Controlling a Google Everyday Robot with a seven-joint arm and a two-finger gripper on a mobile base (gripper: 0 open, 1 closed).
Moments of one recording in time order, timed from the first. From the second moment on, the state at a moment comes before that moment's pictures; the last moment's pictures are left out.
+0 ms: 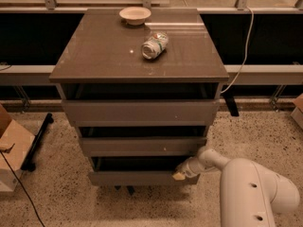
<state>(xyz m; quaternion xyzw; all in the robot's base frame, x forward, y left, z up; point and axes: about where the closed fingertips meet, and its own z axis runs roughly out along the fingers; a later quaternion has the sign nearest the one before) 0.641 -0.155 0.198 -0.45 0.85 0.21 0.20</state>
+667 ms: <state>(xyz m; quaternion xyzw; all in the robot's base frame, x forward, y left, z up) 0.633 -0.145 0.205 -0.46 0.84 0.18 0.20</state>
